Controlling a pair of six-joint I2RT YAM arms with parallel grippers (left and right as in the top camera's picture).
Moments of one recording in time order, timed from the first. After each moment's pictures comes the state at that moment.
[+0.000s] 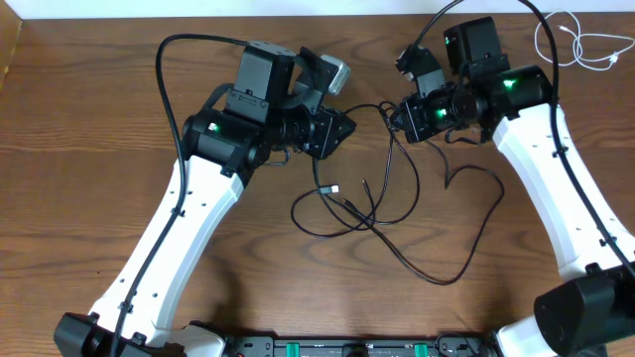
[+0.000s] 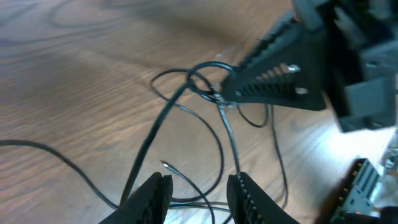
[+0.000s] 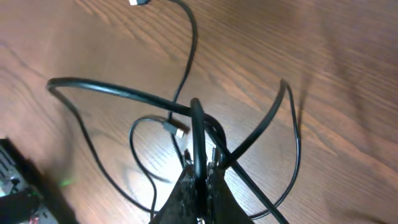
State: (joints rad) left arm -0.41 1.50 1.48 -0.80 0.48 -0.04; right arm 0.29 1.69 1.62 -1.01 -0.46 -0.06
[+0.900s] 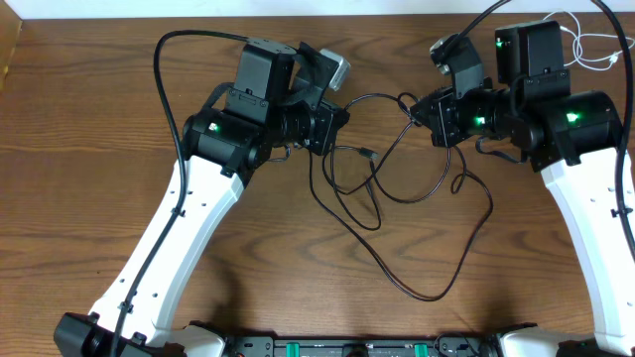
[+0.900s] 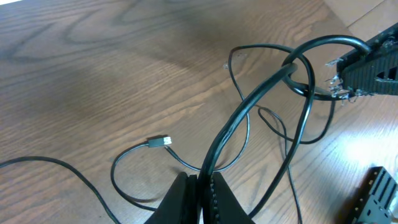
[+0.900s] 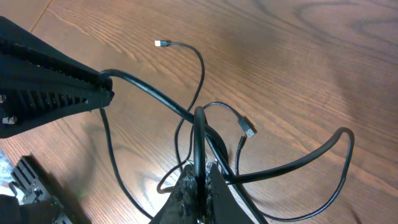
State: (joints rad) left arm -0.41 1.50 1.48 -0.76 0.45 -0.03; right arm 0.24 1.49 1.62 -1.03 -0.48 -0.03
